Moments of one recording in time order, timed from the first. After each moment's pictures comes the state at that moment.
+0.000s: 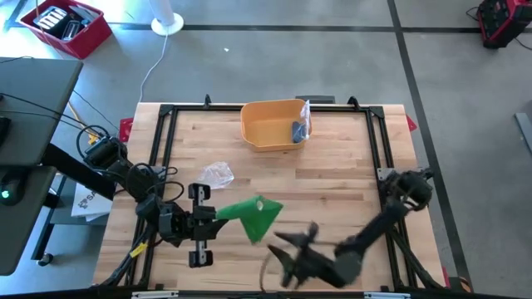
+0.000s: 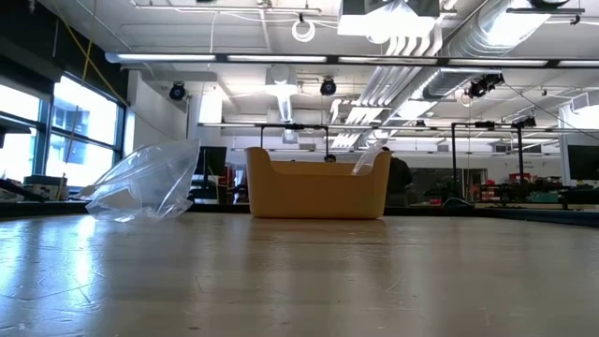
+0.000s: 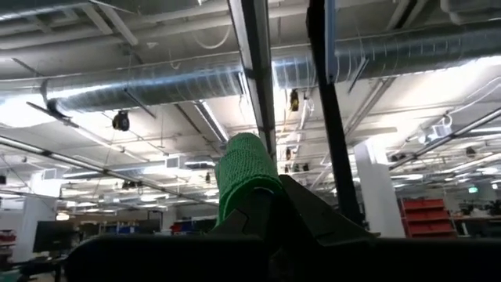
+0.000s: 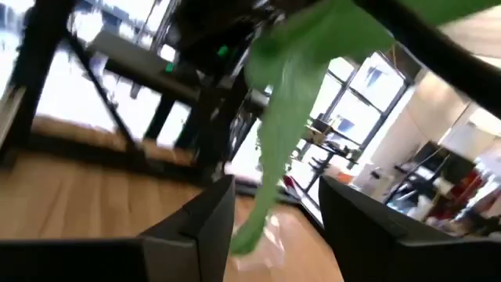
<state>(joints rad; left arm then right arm) -0.76 1.56 0.97 1.50 -0.62 0.69 0.81 2.01 1.31 0.95 1.25 -0.76</state>
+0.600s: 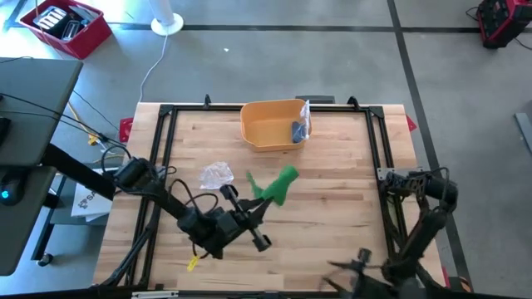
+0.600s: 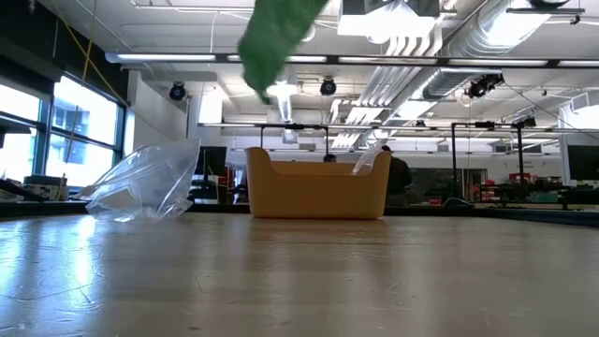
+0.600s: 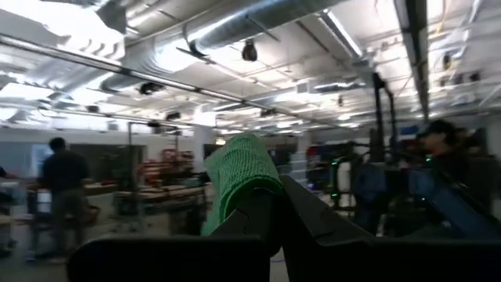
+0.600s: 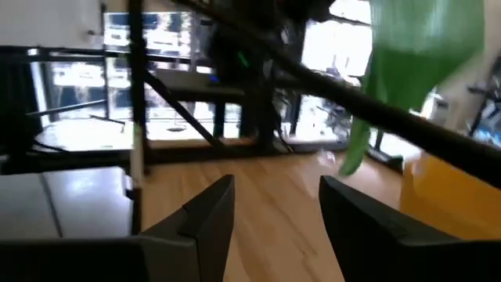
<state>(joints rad) -0.62 1.93 1.33 1.57 -1.04 0.91 1.18 1.91 1.12 0.95 1.55 -0.24</state>
